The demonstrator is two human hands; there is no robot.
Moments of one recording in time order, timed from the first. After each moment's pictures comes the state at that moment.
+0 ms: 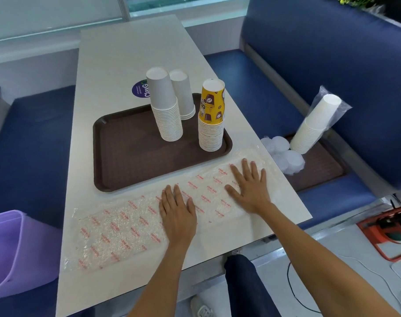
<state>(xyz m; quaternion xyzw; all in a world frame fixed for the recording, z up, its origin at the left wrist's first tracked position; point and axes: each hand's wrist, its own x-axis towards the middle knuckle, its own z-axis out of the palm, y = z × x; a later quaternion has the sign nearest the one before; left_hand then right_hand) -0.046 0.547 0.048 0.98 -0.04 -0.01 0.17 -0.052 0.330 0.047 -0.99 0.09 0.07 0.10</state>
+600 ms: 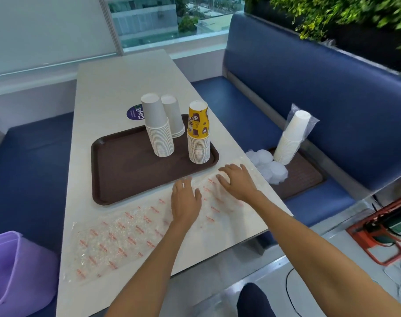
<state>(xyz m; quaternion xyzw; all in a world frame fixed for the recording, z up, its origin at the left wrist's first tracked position) -0.027 0.513 0.119 0.95 -0.12 -0.05 0.27 -0.039 0.338 0.122 -0.97 0.11 0.04 0.19</state>
